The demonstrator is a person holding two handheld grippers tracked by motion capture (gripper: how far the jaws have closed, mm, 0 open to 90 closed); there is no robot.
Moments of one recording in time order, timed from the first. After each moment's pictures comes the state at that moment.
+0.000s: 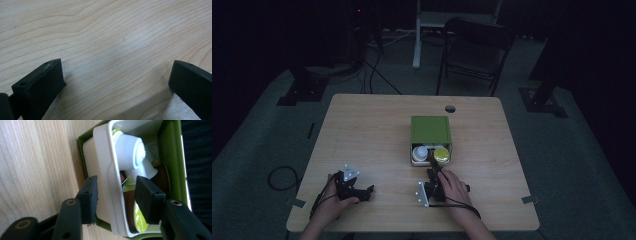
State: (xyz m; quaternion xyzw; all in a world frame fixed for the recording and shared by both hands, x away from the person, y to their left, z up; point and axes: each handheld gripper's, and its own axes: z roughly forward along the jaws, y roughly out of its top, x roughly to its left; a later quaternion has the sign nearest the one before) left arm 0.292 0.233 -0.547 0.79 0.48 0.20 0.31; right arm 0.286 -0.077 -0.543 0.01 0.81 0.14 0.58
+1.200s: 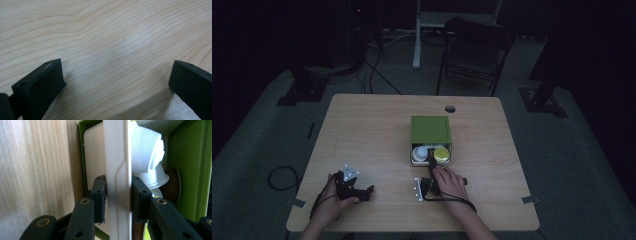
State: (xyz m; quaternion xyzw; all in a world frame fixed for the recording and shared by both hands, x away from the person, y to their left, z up) left arm 0.292 0.233 -0.547 0.79 0.48 0.20 0.31; right arm 0.309 -0.069 -0.557 -0.03 0.80 0.08 0.59
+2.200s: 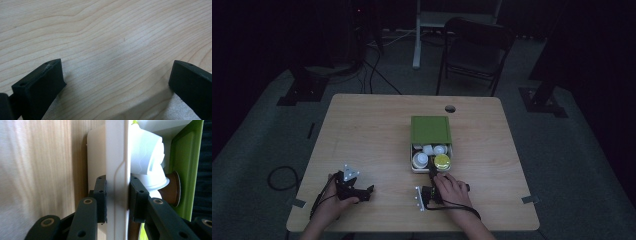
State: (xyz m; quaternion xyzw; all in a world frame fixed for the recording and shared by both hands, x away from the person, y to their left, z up) left arm 0.292 0.233 -0.547 0.79 0.48 0.20 0.31; right arm 0.280 -0.073 -0.552 -0.05 0.81 0.08 0.58
